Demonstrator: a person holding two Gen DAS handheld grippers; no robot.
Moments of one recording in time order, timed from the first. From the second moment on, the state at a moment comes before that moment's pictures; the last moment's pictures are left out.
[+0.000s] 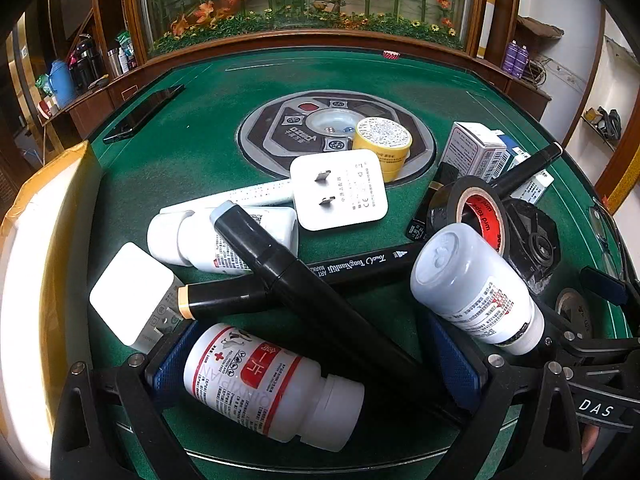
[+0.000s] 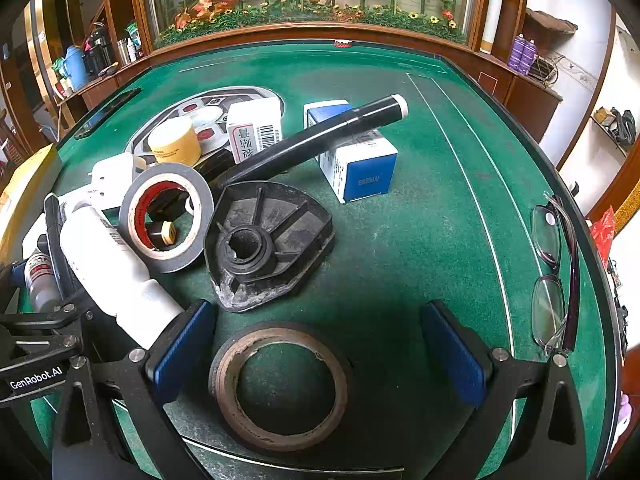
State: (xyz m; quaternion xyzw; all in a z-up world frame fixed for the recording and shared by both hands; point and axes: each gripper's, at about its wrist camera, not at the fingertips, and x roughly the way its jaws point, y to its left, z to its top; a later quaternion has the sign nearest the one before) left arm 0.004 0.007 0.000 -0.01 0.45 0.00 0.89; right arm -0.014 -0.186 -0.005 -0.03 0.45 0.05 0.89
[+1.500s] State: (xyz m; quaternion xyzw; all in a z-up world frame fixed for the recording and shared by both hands) left arm -0.097 0.052 0.024 -0.09 0.41 -0.09 0.91; right arm -0.057 -0.207 0.025 -0.06 0.46 0.21 0.86
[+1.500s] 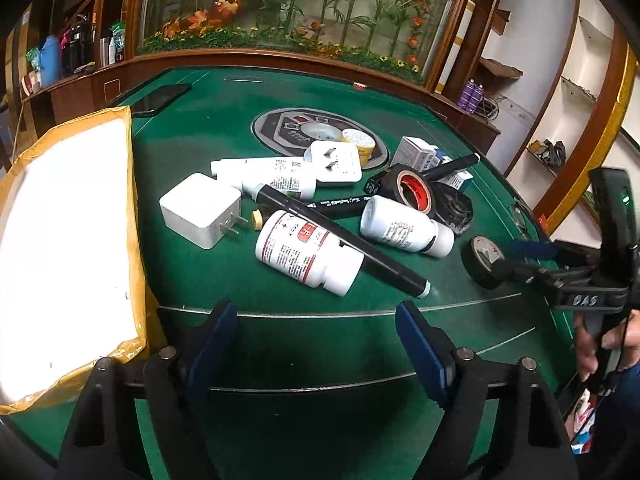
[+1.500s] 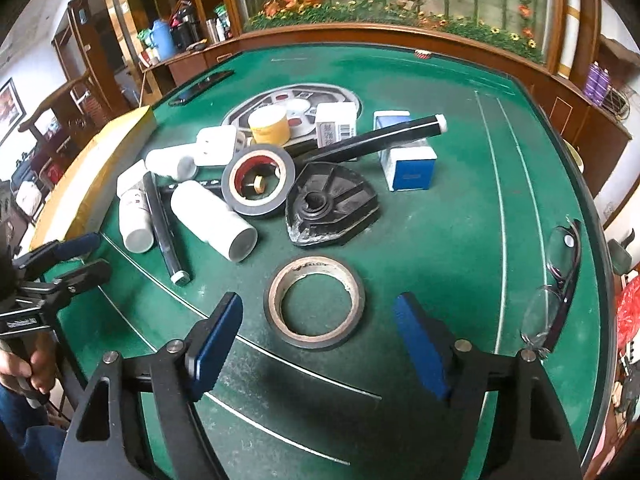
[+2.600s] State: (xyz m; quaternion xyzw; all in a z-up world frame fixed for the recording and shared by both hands) left arm -0.042 0.027 0.017 0.04 0.45 -0.04 0.89; right arm -0.061 -0.213 0.007 -0.03 0.46 0.25 0.85
